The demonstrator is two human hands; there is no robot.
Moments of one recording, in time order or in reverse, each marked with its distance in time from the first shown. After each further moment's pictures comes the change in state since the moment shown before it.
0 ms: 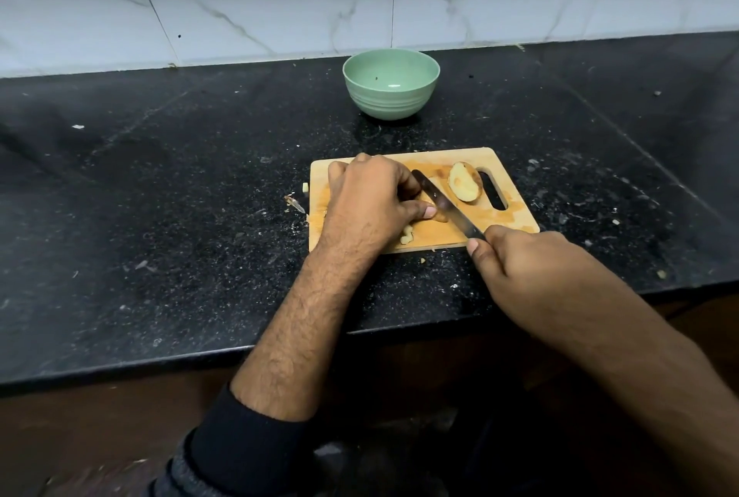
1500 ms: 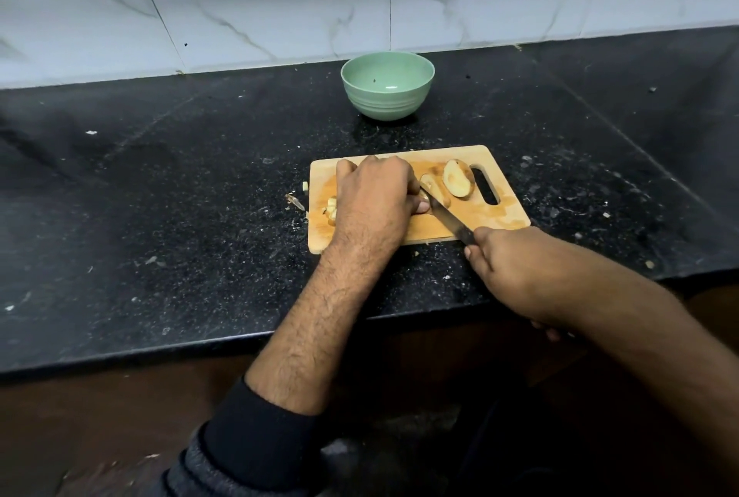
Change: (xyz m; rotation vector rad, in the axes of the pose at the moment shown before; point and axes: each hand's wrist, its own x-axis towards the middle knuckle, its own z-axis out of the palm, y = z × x) left_hand -0.006 0.019 0.003 0.182 0.014 0.011; right_hand 0.008 0.005 -0.010 -0.045 -0.241 -0.027
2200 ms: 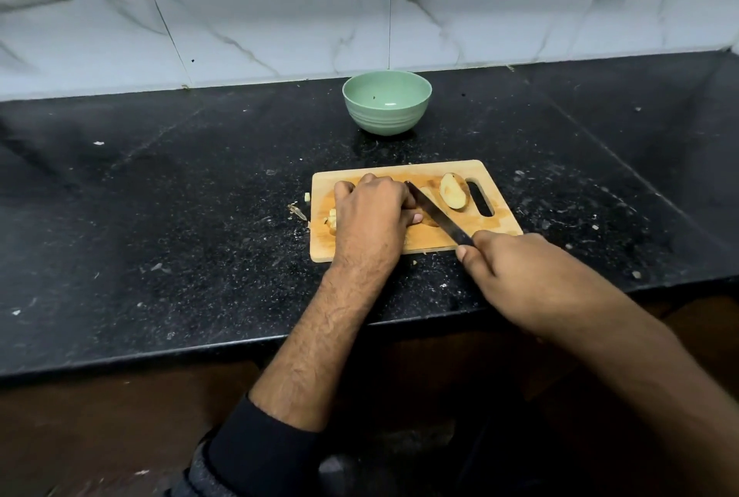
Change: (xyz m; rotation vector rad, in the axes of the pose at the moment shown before) left_hand -0.013 -0.003 0.007 -0.025 0.079 0.004; right_hand -0.015 -0.002 0.003 0.072 0.165 -0.030
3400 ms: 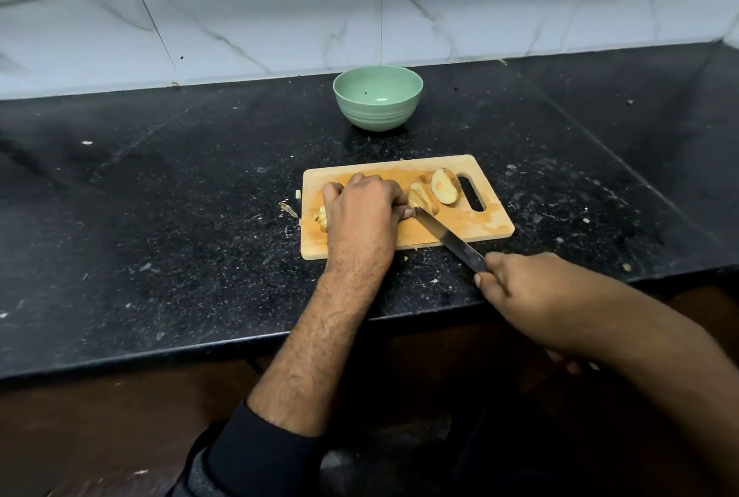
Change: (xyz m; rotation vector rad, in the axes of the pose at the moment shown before) left_hand -0.005 0.000 0.009 -0.024 0.099 -0.015; right_hand -0.013 0.018 -0.004 0.014 -0.199 0.048
